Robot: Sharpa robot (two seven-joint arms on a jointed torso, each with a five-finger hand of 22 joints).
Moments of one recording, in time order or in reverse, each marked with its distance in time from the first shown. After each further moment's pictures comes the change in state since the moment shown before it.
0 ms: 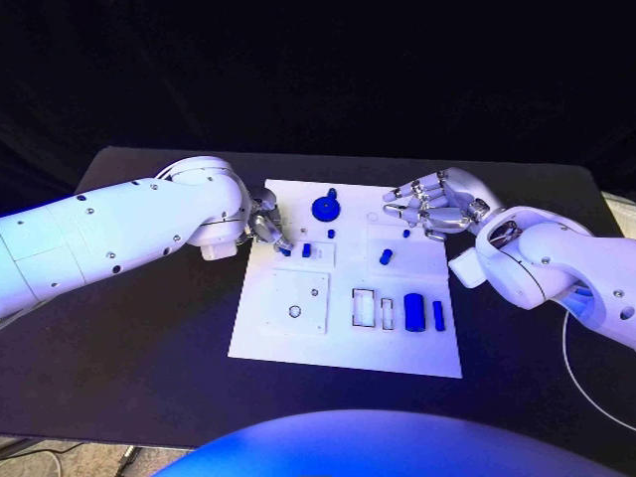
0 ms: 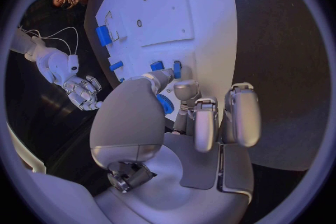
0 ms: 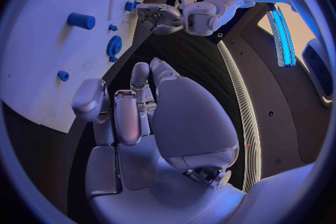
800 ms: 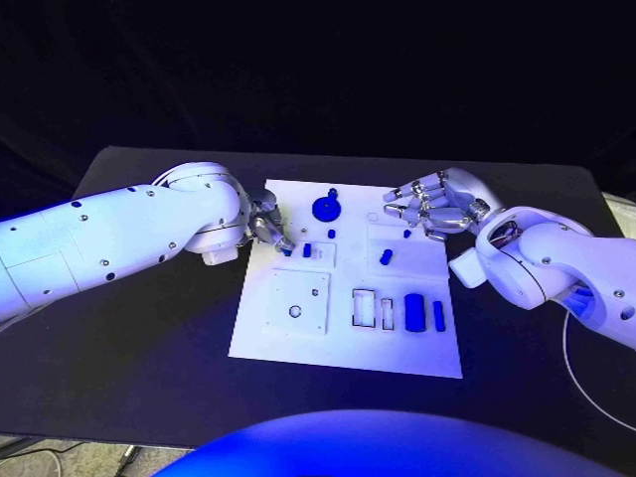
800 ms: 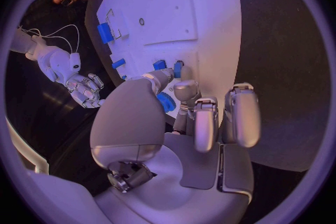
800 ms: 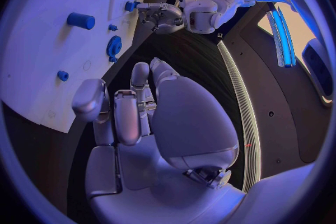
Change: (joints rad) left arm -0.009 -0.022 -0.001 0.041 -0.005 -0.062 0.002; left_hand 0.004 0.004 0.000 0.000 0.001 0.002 -0.001 0.004 -0.003 0.004 -0.003 0.006 0.004 0.000 0.000 0.000 0.000 0.000 0.000 0.000 0.008 0.000; right arm 0.000 0.000 0.000 -0.001 0.000 0.001 0.001; right_hand 0.000 0.000 0.000 0.000 0.000 0.000 0.000 0.000 0.000 0.000 0.000 0.000 0.000 0.000 0.000 0.000 0.000 0.000 0.000 0.000 0.000 0.000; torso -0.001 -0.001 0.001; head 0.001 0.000
